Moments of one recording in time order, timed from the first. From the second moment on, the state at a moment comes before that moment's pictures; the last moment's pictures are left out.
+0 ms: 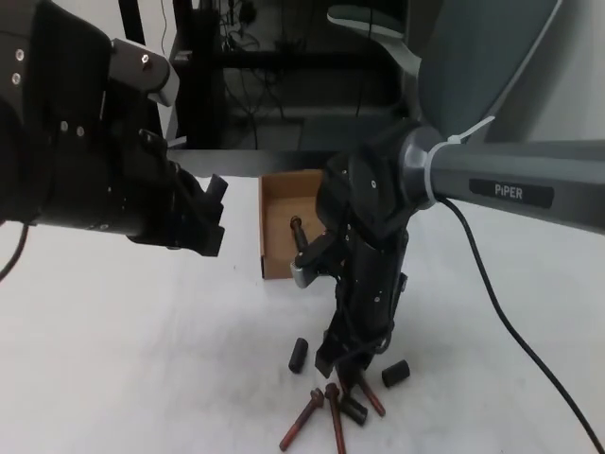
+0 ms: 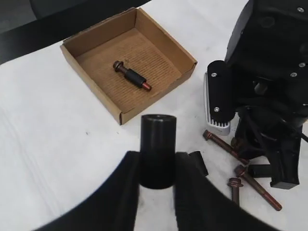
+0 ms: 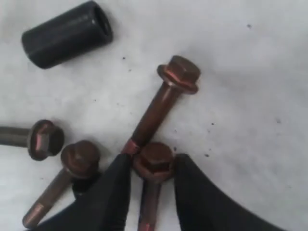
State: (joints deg) left arm -18.5 68.2 -51.5 31.4 18.7 10.7; right arm 34.2 116.5 -83.1 62.3 -5.7 -11.4
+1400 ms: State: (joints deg) left arm -42.9 63.4 -25.9 -18.9 7.6 -6.3; right arm 34.4 82.5 -83.0 42.0 -4.2 -3.2
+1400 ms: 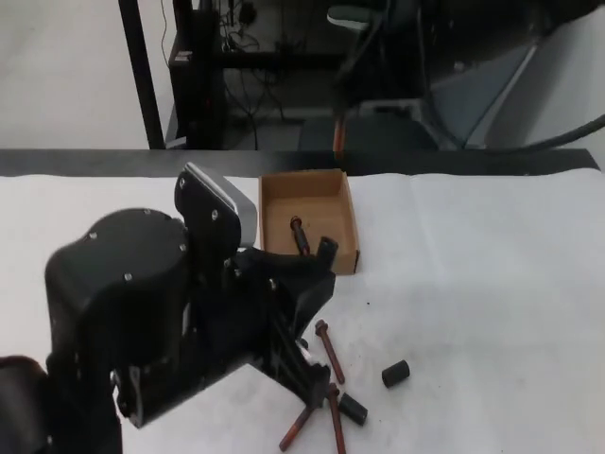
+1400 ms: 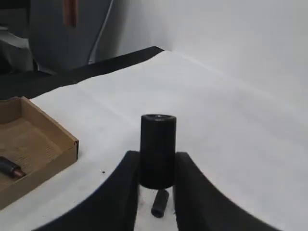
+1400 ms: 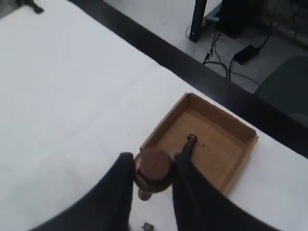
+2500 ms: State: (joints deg) left arm -40.7 66.8 -25.7 -27.9 3.1 -1.7; right arm 41.3 80.4 -83.0 47.8 -2.5 6.5
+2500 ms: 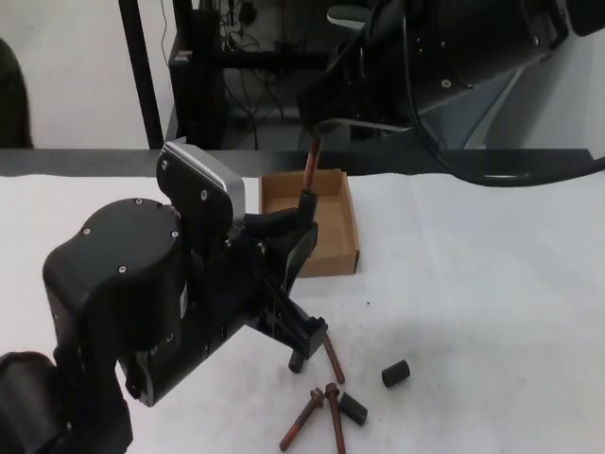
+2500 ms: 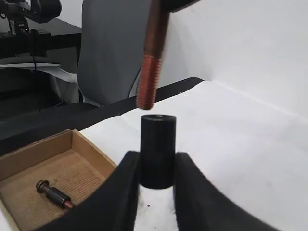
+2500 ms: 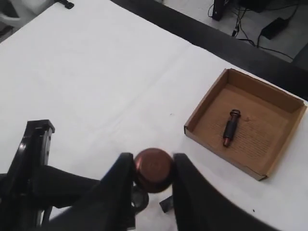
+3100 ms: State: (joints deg) left arm -40.7 67.3 -25.5 -29.4 3.1 0.3; right arm 41.5 80.2 -83.0 50.9 -4.2 8.3
